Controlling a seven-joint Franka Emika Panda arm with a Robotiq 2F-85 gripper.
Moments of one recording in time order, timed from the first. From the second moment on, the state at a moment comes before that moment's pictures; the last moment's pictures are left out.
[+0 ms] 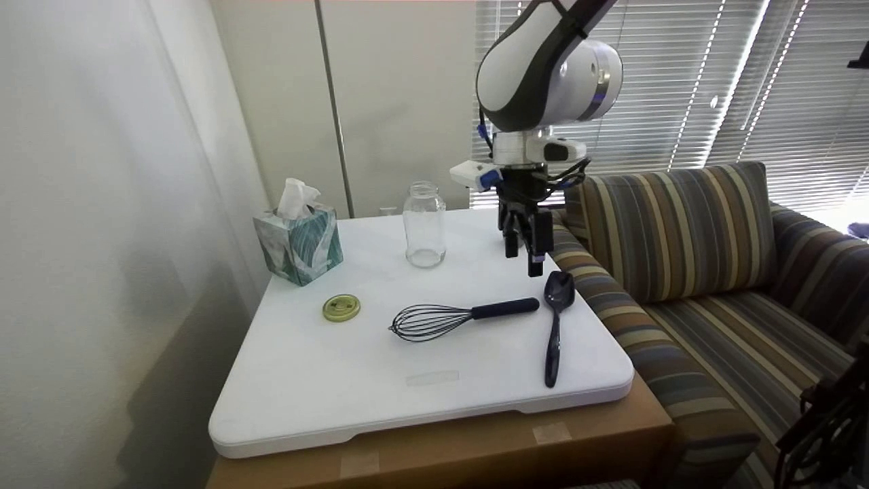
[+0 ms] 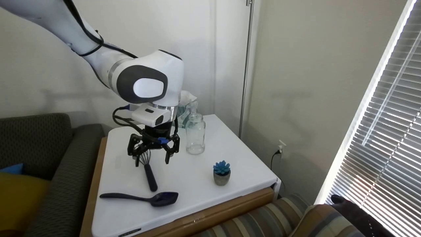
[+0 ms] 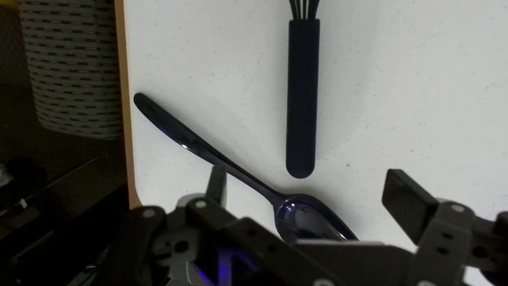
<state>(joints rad) 0.21 0.71 -0.20 -1.78 0.32 2.26 1.88</state>
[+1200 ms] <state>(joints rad) 0.16 0.72 0.08 -2.01 0.61 2.85 1.64</state>
